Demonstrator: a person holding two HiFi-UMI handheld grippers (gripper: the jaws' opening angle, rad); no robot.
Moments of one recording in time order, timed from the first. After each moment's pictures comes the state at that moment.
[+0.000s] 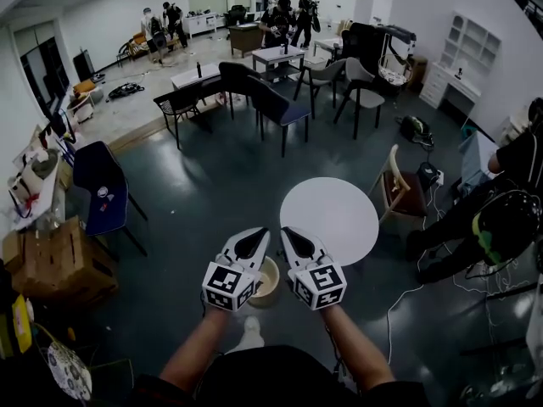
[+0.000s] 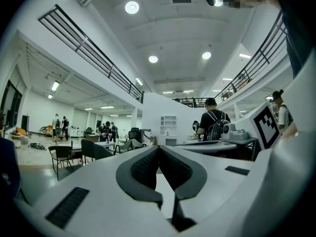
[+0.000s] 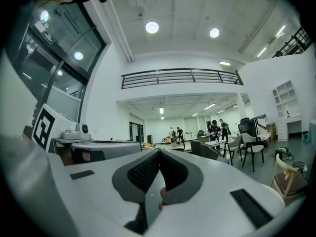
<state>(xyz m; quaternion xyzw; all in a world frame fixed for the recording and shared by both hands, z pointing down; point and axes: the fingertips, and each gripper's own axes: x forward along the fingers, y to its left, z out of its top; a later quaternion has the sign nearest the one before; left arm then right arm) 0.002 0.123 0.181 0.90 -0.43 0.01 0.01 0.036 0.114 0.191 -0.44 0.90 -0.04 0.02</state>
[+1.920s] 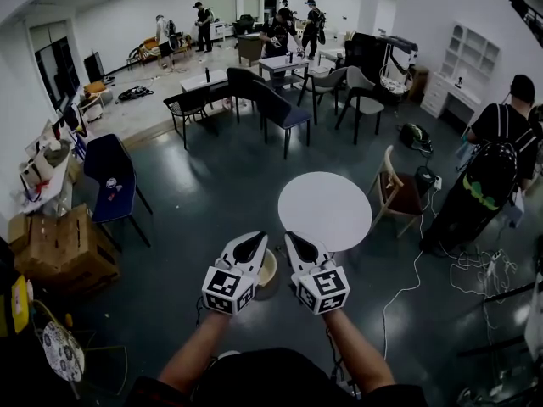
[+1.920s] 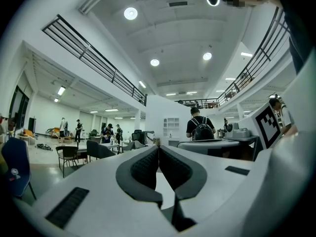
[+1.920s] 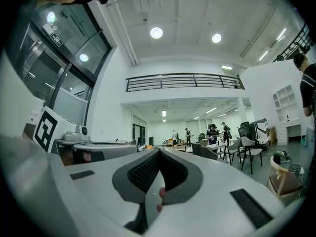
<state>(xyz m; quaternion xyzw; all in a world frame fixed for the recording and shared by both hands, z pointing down) 0.027 0.271 0.173 0.89 -0.46 0.00 0.01 0.075 0.263 0.177 -0.43 0.90 -0.02 0.03</state>
